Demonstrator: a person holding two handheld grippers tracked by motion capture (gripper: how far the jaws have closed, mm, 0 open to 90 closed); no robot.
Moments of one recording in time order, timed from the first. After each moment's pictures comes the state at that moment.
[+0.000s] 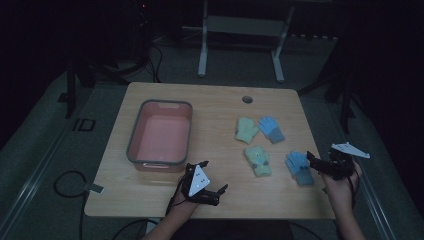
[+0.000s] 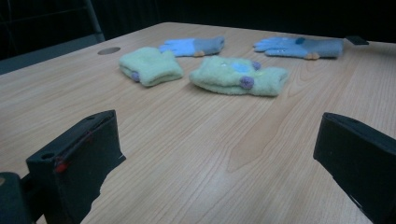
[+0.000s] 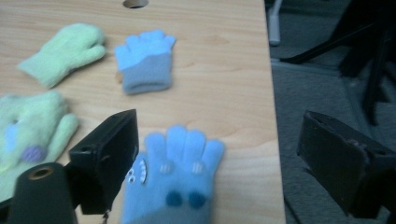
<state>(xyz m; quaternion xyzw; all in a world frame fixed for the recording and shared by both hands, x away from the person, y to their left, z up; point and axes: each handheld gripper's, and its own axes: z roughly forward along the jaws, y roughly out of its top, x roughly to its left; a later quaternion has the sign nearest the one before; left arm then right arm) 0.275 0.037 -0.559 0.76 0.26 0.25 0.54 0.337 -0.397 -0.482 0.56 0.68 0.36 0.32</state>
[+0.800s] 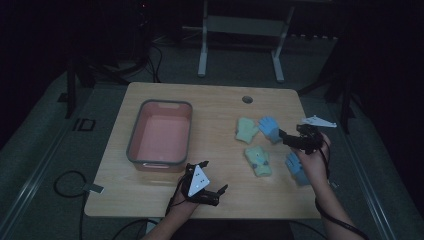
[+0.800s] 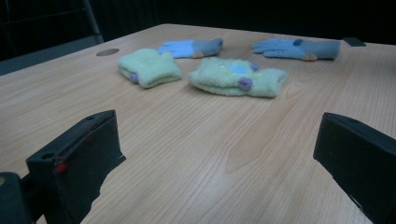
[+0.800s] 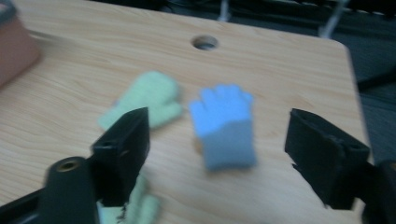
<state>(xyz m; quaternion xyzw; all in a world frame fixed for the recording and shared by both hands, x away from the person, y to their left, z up) 0.275 0.038 -0.559 0.76 0.25 0.25 0.54 0.400 -0.317 -0.452 0.50 0.72 0.39 0.27</state>
